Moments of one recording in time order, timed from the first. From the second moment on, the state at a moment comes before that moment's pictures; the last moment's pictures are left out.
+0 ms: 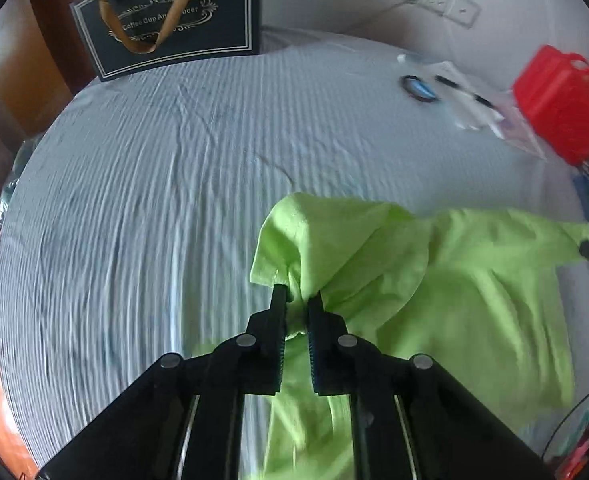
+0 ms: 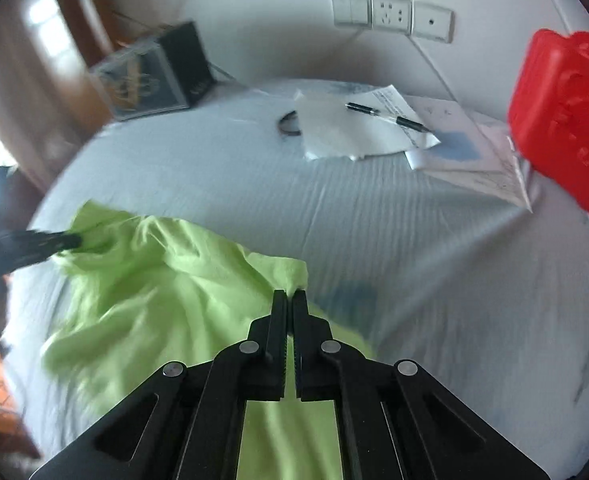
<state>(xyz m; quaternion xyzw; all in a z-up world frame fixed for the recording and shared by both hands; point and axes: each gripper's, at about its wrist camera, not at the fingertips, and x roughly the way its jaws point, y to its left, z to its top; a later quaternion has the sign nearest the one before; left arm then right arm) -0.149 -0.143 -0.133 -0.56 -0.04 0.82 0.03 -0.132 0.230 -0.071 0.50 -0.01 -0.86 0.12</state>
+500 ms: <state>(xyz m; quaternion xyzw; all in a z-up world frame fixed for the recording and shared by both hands) -0.073 -0.133 -0.121 -0.59 -0.04 0.80 0.04 0.013 0.267 -0.119 0.59 -0.10 -0.80 0.04</state>
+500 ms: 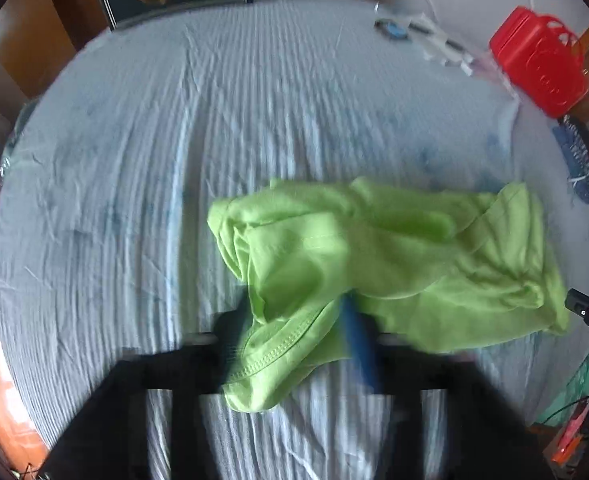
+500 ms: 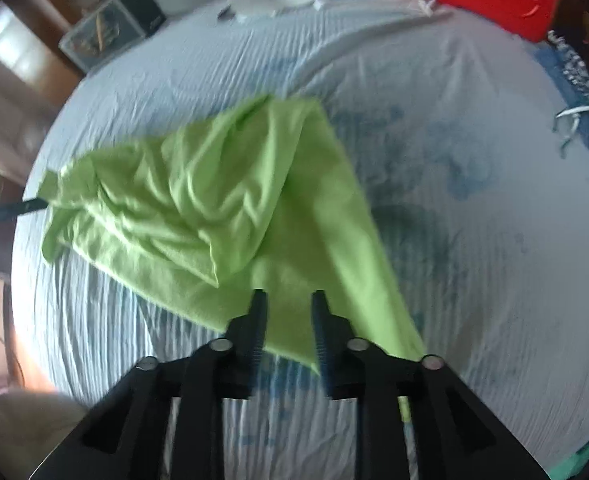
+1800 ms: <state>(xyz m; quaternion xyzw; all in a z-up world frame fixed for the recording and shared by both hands) -0.165 -0.139 -0.073 -0.53 -0.06 0.84 0.05 -0.106 0.292 -0.050 0.46 -0.10 -0.88 -0.01</state>
